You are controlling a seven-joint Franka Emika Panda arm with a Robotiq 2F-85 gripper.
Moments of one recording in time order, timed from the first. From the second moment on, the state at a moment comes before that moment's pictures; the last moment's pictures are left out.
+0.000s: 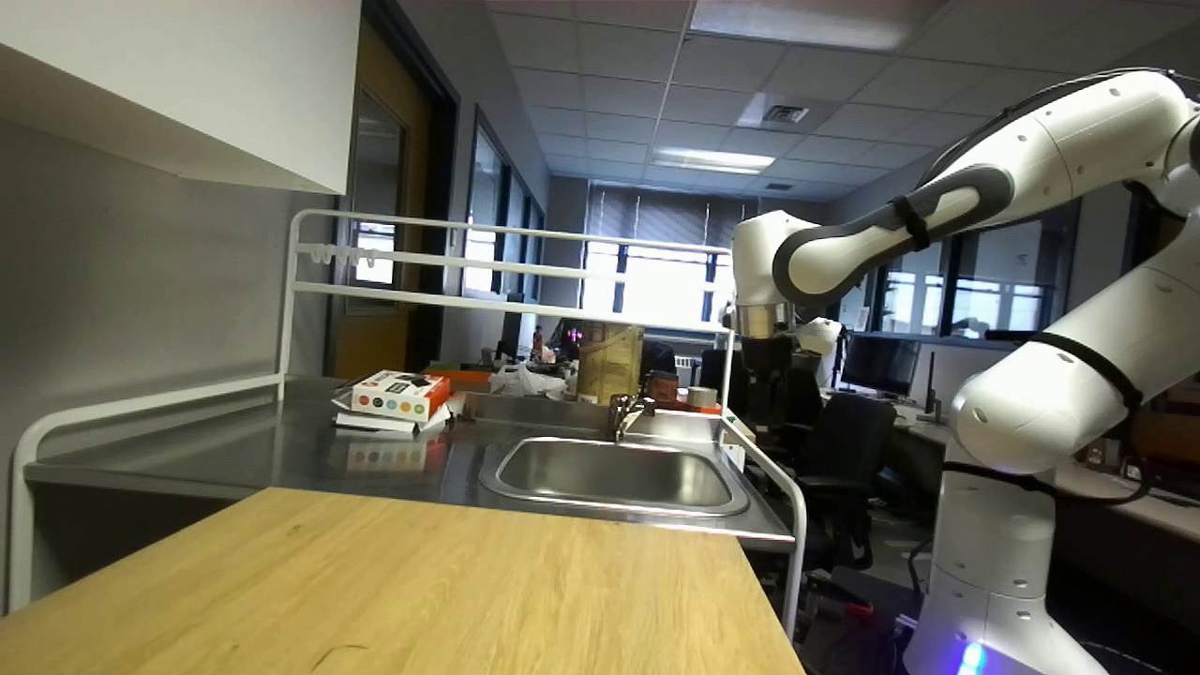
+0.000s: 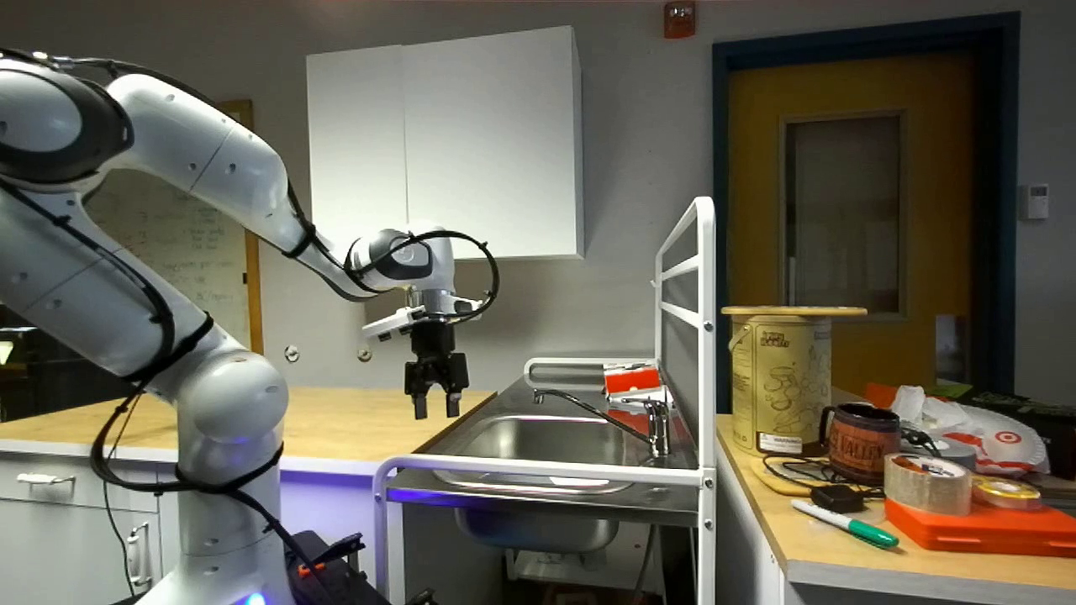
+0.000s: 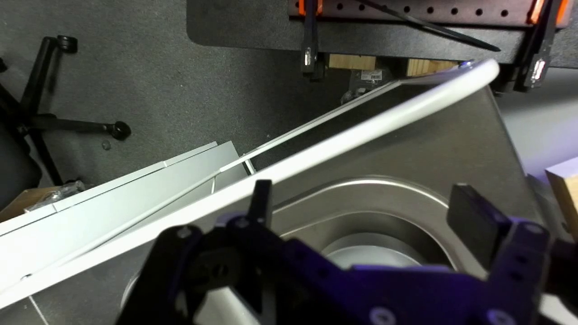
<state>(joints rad) -0.05 -0.75 0.02 -2.80 -0.23 1.95 0.01</state>
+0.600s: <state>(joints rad) -0.05 -0.75 0.02 -2.80 -0.24 1.95 0.01</state>
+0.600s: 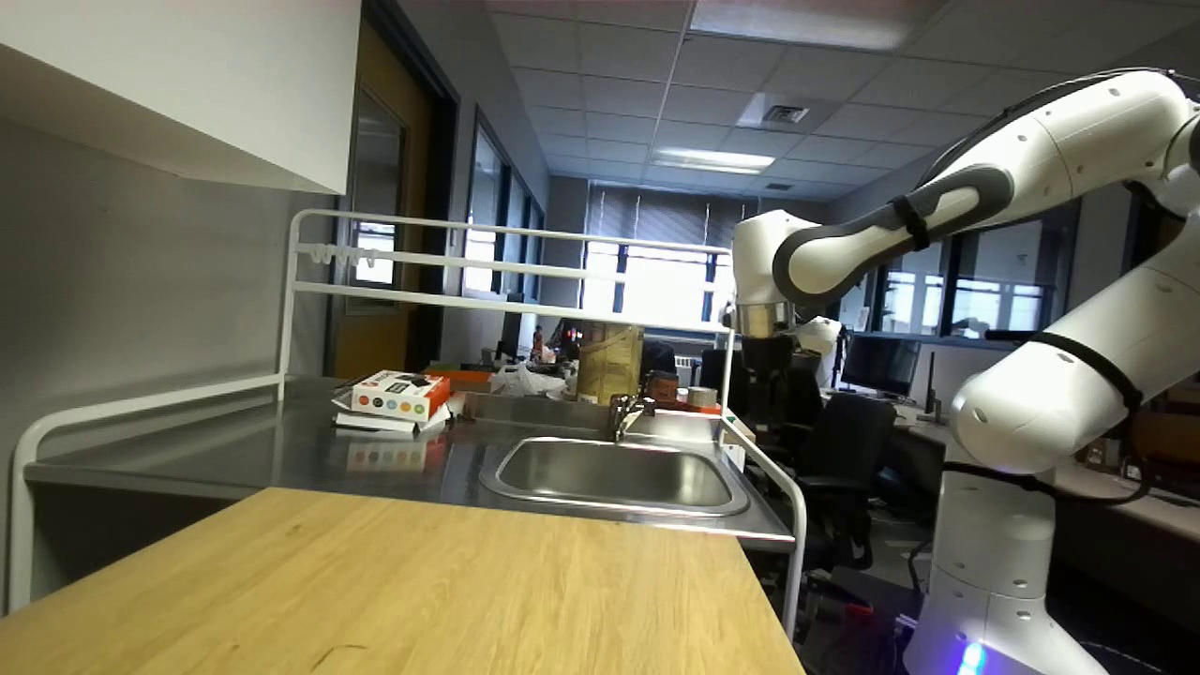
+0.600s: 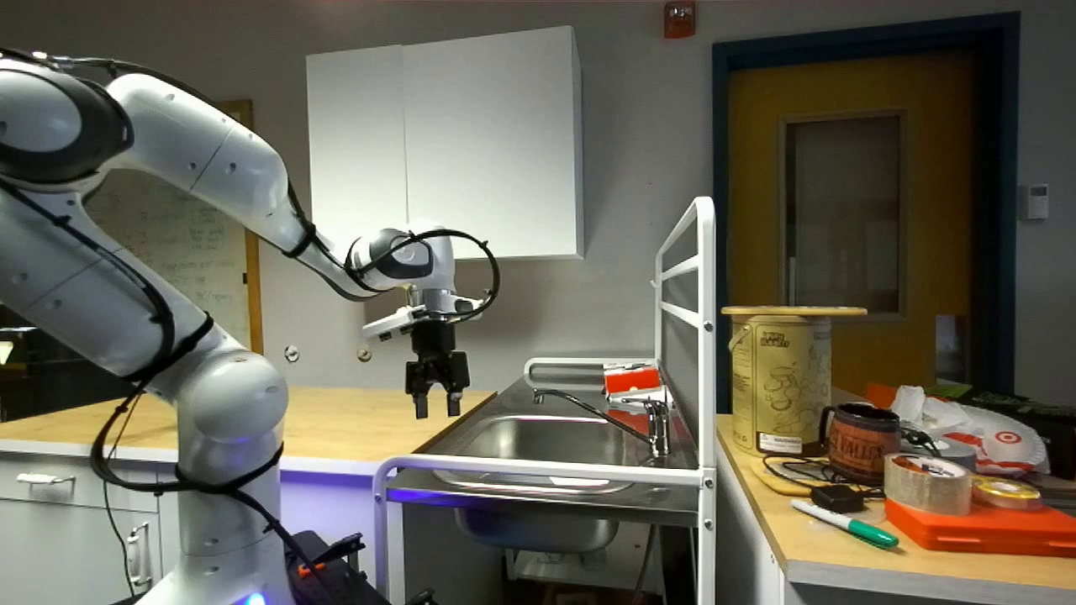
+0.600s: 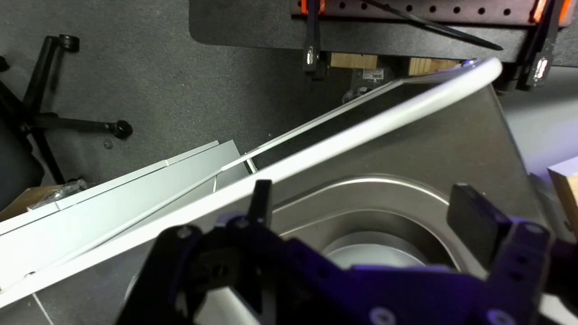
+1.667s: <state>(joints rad) -0.03 -0.67 0.04 -2.73 -0.24 2.03 0.03</state>
